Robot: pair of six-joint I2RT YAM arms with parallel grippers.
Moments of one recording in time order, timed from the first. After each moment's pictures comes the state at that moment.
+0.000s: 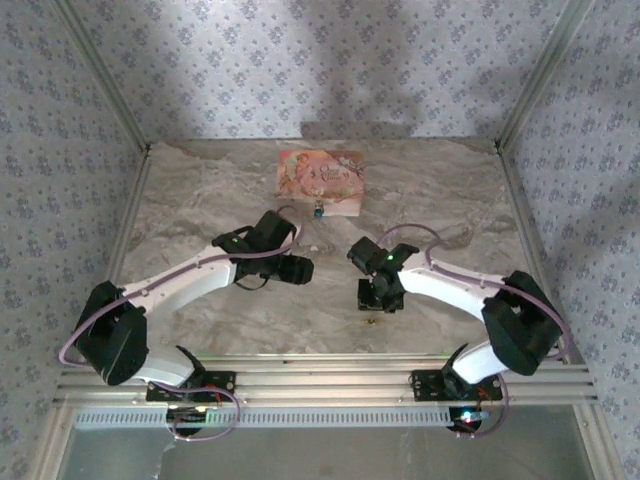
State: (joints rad) left arm -0.74 1.41 0.98 -0.60 0.12 -0.44; right arm 0.77 1.49 0.88 -0.84 -0.05 0.82
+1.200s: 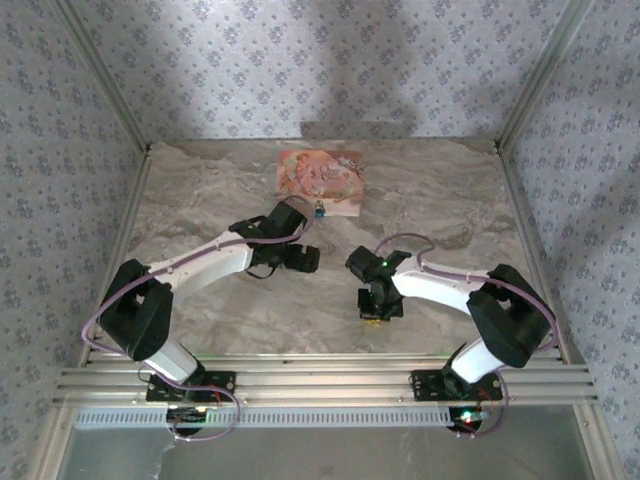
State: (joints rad) left arm -0.72 1.56 1.09 -0.62 -0.05 -0.47; right arm 0.79 1.53 0.82 -0.80 -0.07 0.80
